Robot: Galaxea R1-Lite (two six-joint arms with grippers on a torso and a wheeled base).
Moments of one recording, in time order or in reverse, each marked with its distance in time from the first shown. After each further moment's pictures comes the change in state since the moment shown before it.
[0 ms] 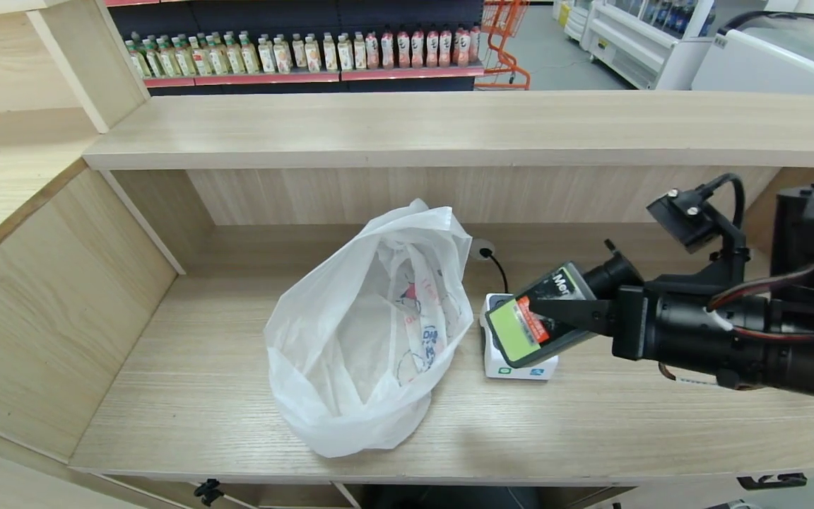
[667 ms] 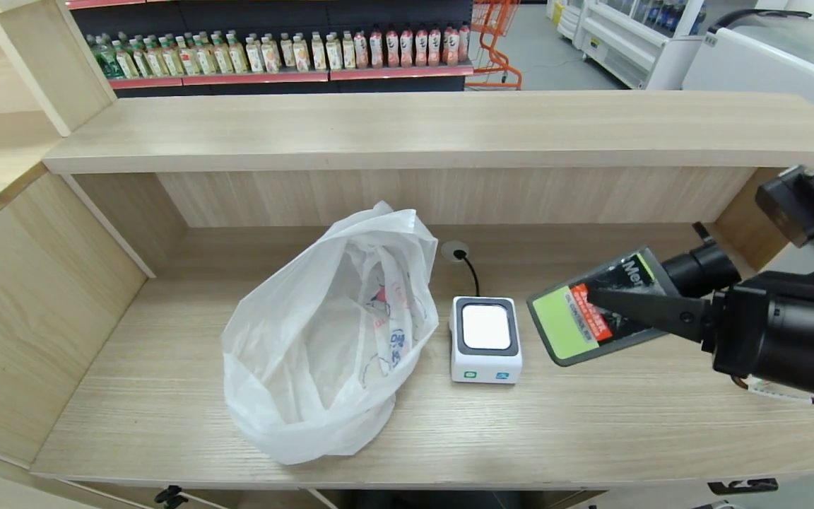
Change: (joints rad) left arm 0.001 0.000 0.000 0.000 0.000 0.000; right arm -0.032 -0.204 0.079 -0.007 0.041 -0.004
